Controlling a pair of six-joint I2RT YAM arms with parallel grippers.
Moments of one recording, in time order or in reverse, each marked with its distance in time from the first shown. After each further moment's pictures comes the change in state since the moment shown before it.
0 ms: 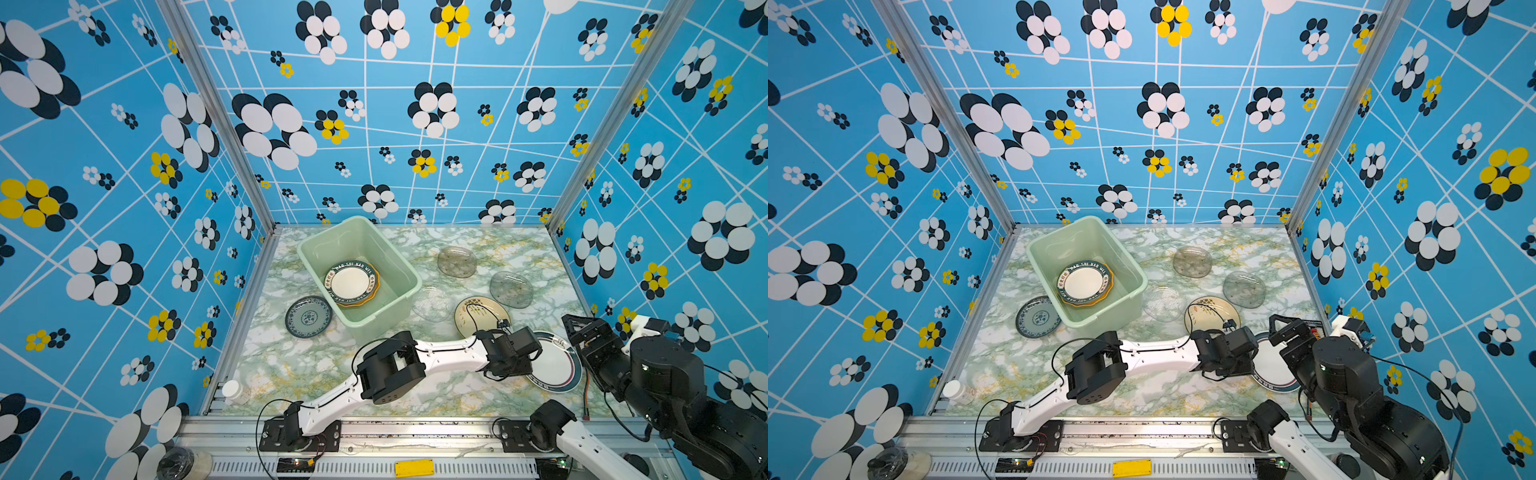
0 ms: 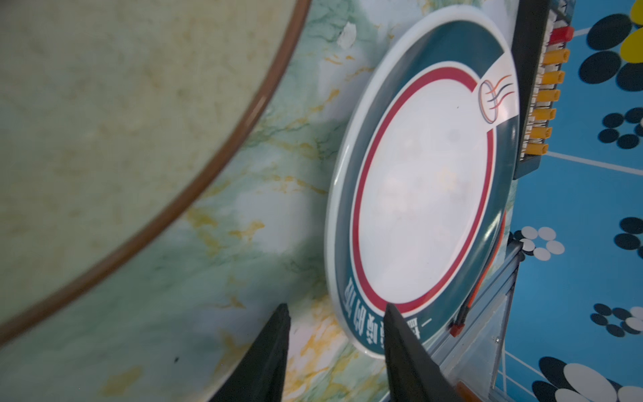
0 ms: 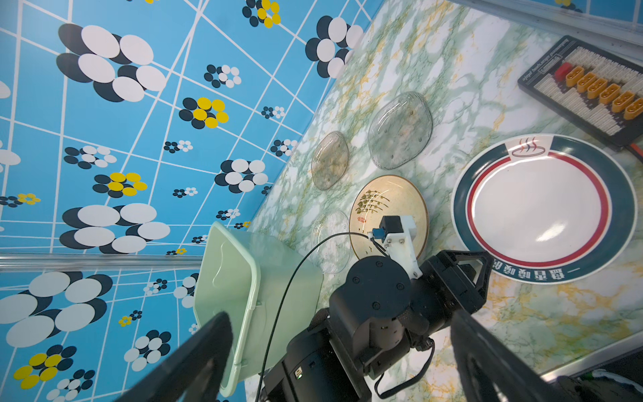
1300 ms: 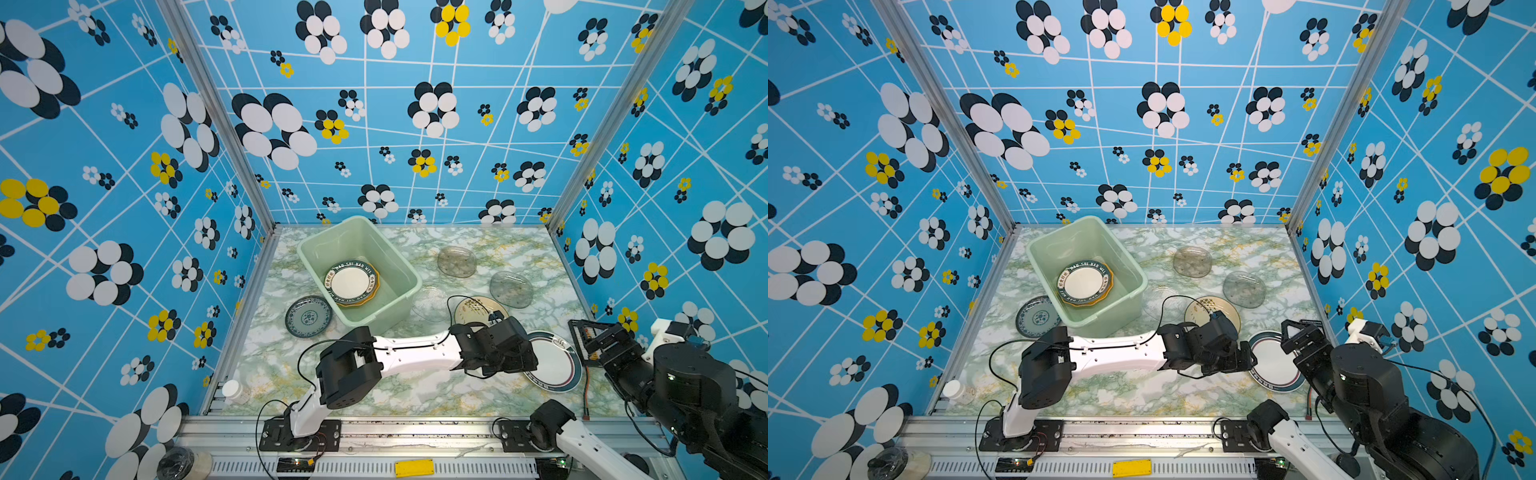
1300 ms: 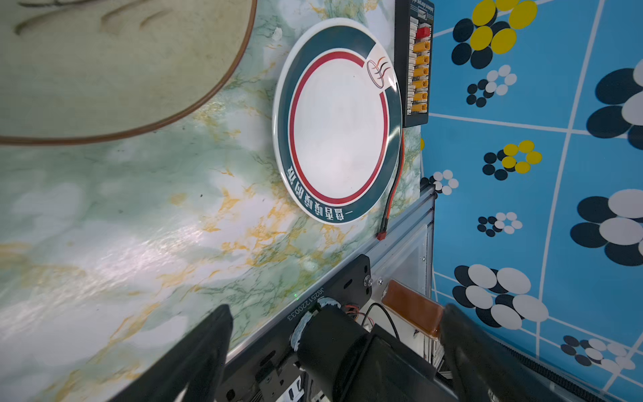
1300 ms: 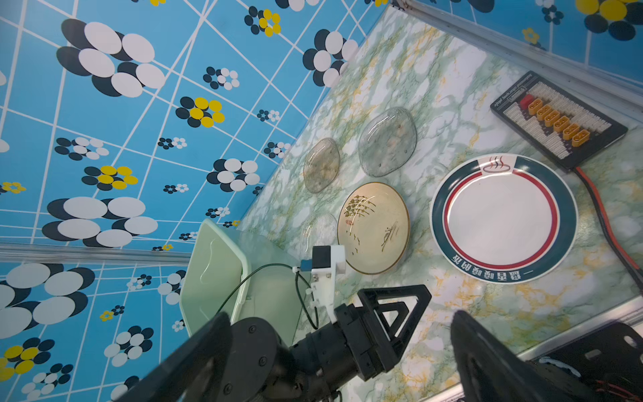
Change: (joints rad) left arm -0.002 -0.344 -0.318 0.113 0.087 0.008; right arm 0.000 0.029 0.142 -0.133 0.034 -0.058
